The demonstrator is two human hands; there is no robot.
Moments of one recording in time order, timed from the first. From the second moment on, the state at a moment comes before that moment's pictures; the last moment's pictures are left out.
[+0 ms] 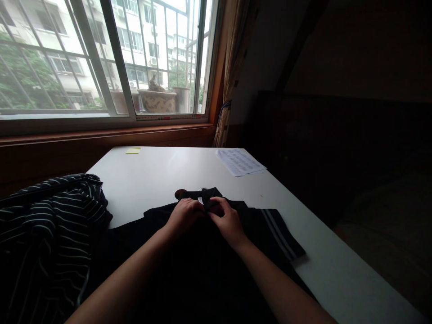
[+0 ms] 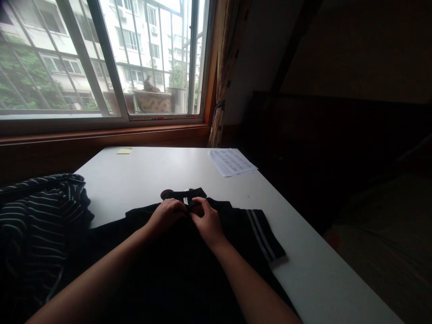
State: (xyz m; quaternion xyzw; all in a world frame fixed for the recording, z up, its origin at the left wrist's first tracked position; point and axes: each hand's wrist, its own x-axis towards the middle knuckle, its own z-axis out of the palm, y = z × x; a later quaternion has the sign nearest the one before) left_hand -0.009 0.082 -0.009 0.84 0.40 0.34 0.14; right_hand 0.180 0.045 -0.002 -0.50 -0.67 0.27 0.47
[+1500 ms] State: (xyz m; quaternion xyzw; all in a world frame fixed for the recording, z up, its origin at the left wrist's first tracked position) left_hand -0.011 0.088 -0.010 0.80 0.36 0.38 0.29; right_hand 0.199 0.064 -0.006 -0.51 -0.54 0.49 0.46
